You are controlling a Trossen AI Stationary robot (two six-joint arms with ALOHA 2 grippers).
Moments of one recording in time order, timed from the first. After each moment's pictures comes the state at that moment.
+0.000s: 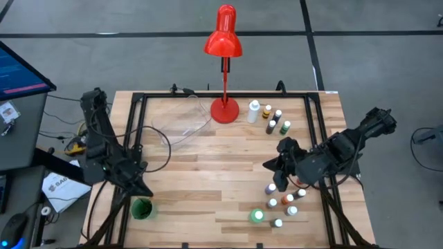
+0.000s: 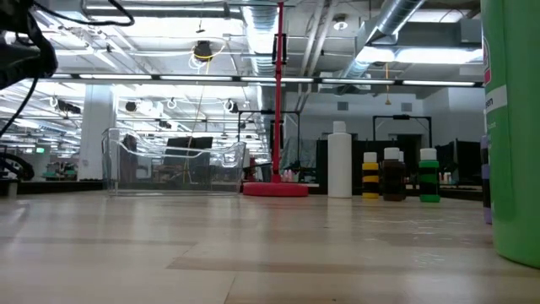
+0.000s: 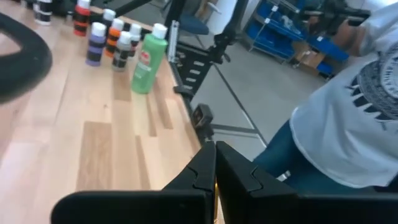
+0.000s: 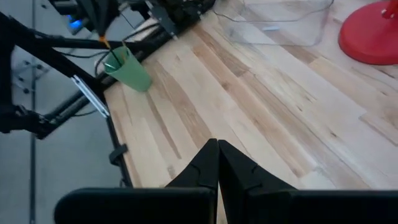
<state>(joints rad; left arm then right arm) -1.21 0.55 0.43 -0.19 -0.74 -0.67 0.59 1.33 1.52 -1.01 0.57 1.05</state>
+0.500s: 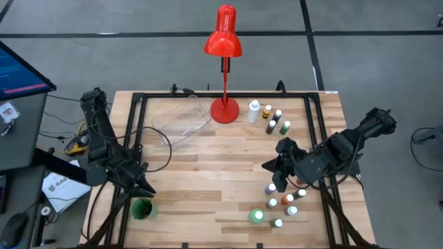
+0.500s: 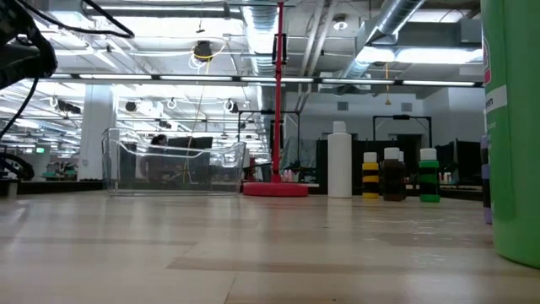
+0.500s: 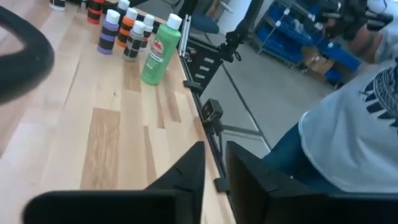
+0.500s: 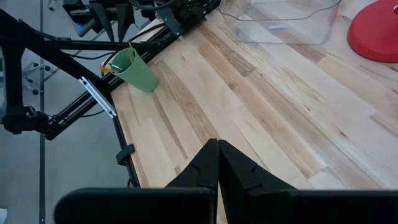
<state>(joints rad) -1.20 0.56 0.39 -0.17 -0.76 -0.76 0.59 1.33 1.53 -0.99 0.55 1.05</state>
